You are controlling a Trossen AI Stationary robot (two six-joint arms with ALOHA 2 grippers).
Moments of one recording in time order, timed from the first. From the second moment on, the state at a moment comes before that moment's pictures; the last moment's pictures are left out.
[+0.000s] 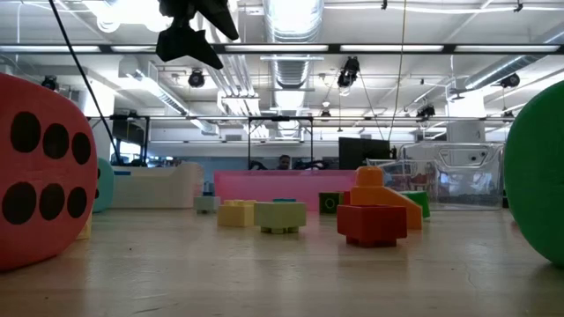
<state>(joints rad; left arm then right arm) -0.04 1.36 1.22 -0.73 -0.10 -0.65 0.88 1.55 0.88 -0.83 -0.08 0.05</state>
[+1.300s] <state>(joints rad) -0.04 1.36 1.22 -0.73 -0.10 -0.66 0.94 1.60 0.82 -0.74 0.05 -0.06</state>
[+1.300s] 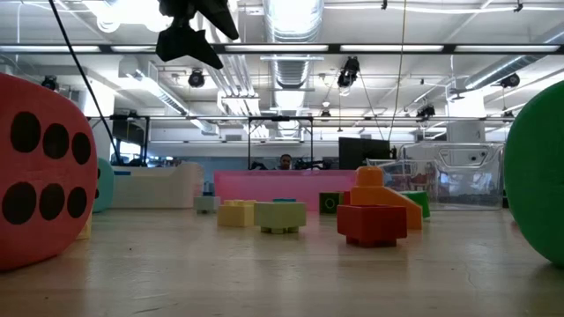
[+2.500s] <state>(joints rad) -0.05 1.22 1.22 -0.71 -0.11 -0.52 0.43 1.50 1.18 -0.83 0.38 0.92</state>
